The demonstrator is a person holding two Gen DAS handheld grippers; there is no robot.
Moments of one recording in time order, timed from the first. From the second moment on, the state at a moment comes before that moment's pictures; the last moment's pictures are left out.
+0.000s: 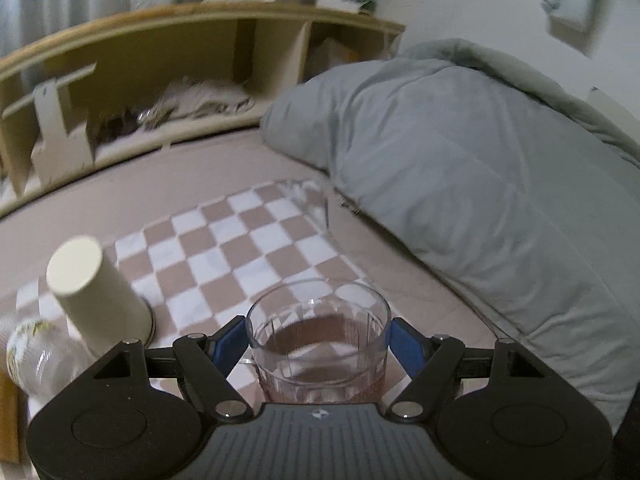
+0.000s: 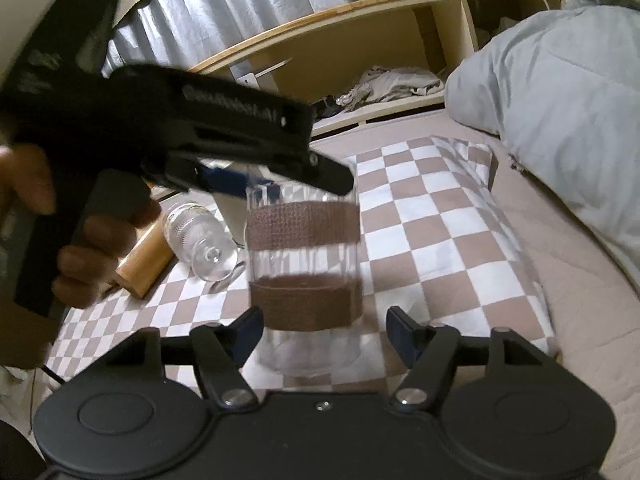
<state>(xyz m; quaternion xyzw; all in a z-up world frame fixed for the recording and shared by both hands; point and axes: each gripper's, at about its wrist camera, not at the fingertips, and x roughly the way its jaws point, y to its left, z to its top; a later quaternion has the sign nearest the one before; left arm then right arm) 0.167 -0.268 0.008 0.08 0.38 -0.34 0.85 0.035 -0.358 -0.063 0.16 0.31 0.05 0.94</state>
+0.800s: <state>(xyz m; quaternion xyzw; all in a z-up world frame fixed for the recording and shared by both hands) 0.146 -0.303 0.001 0.14 0.31 -0.35 0.87 0.067 -0.387 -0.088 0.12 0.30 -0.03 0.95</state>
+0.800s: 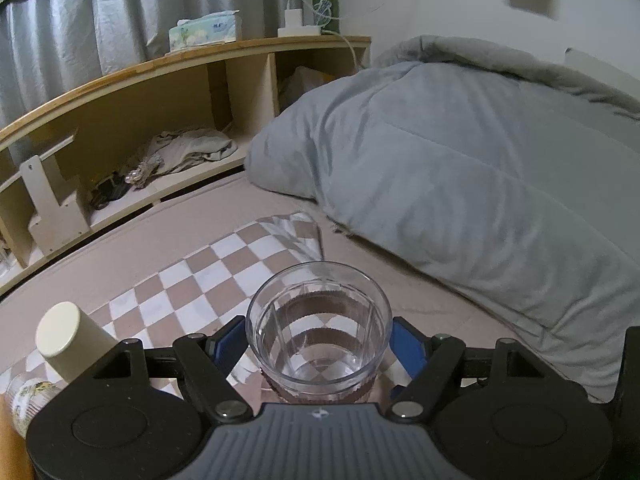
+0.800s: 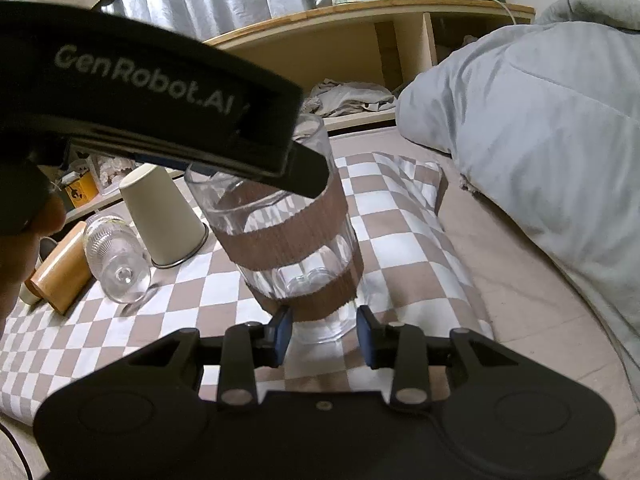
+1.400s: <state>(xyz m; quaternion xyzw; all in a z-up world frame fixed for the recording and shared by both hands) 0.119 -0.206 0.021 0.06 0.27 -0.31 0.91 0.021 -0.360 -0.044 0.08 0.23 -0.05 0.97</state>
